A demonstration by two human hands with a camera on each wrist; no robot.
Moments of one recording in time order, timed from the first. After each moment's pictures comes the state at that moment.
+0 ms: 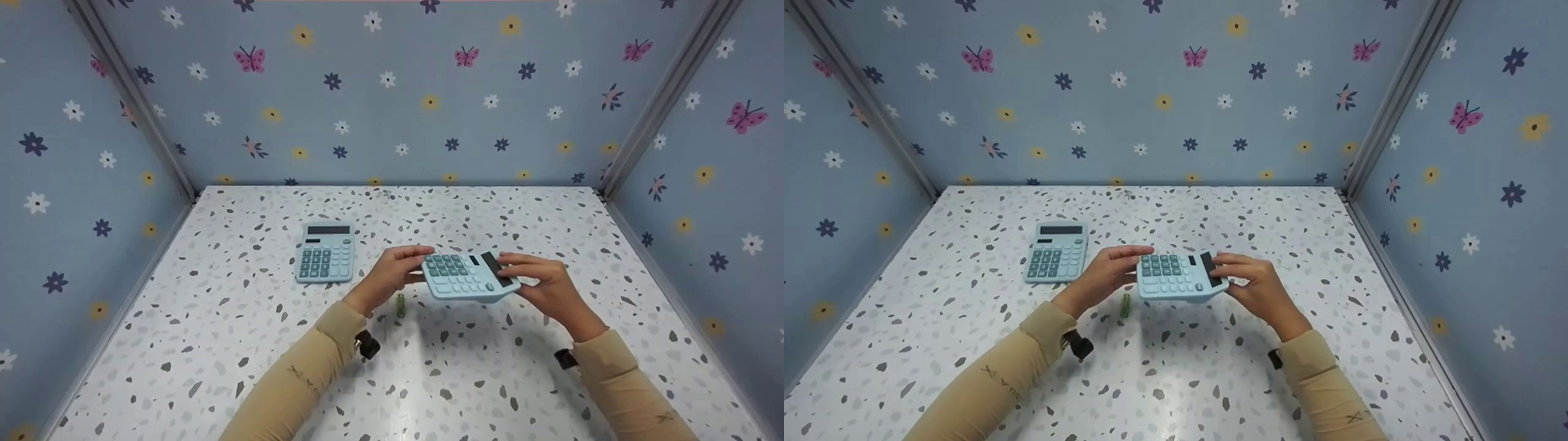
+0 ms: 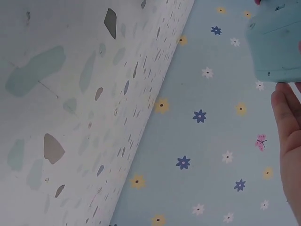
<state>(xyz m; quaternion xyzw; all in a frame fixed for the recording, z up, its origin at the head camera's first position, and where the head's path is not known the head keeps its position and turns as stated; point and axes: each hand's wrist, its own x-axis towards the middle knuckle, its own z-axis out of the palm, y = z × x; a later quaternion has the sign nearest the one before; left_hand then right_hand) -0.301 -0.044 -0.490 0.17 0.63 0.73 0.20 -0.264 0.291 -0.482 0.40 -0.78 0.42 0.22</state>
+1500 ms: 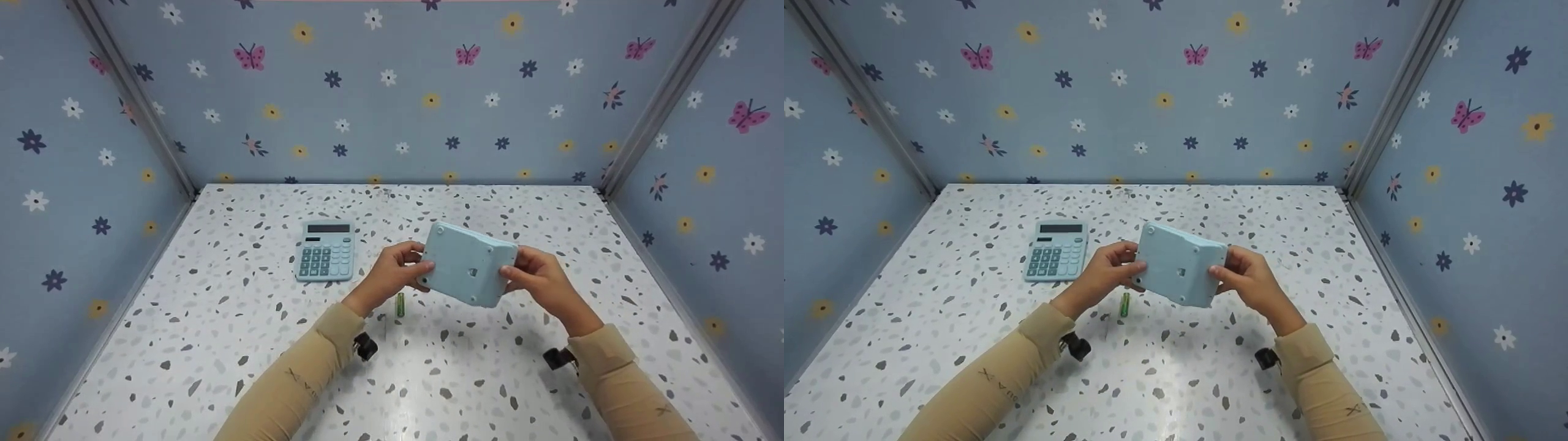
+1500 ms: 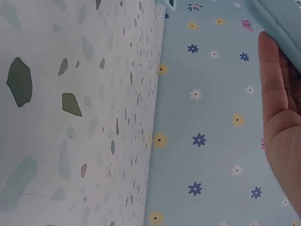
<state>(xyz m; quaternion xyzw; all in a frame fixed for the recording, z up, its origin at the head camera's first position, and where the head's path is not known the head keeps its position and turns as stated) -0.297 -0.044 -0.494 0.23 0.67 0.69 0.13 -0.260 0.281 -0.466 0.19 -0.77 0.61 -0.02</state>
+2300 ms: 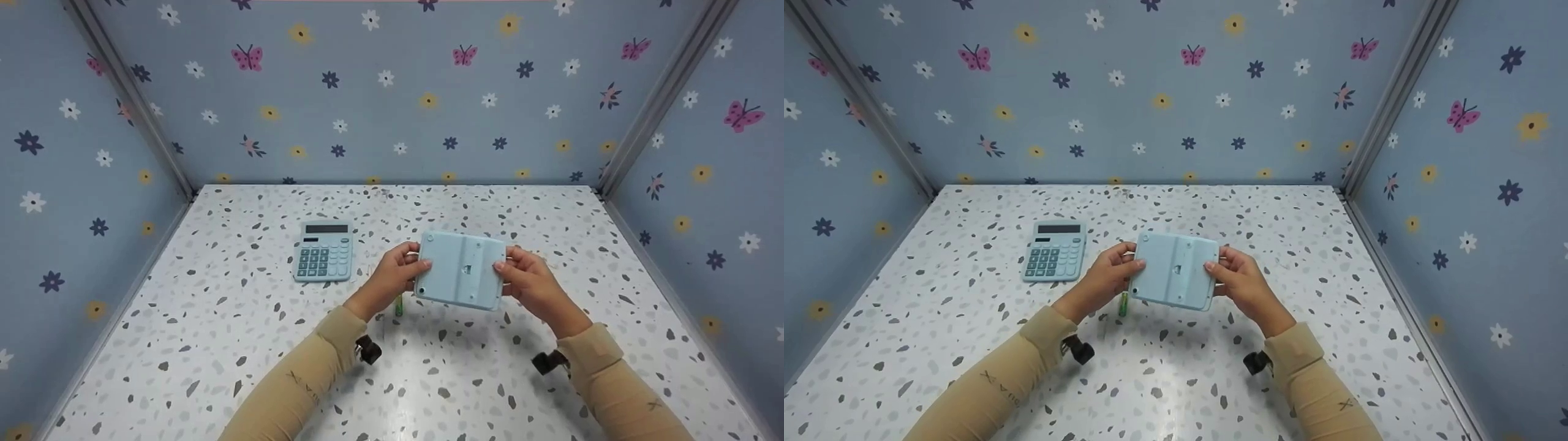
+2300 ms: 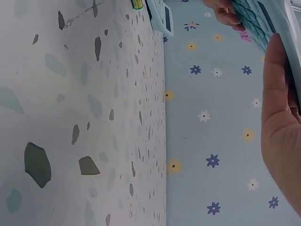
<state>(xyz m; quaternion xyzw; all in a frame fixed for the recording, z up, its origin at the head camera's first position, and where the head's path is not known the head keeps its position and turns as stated) -0.291 -0.036 -0.495 0.17 0.60 0.76 0.18 -0.263 0.271 -0.474 0.16 -0.66 0.72 -0.12</state>
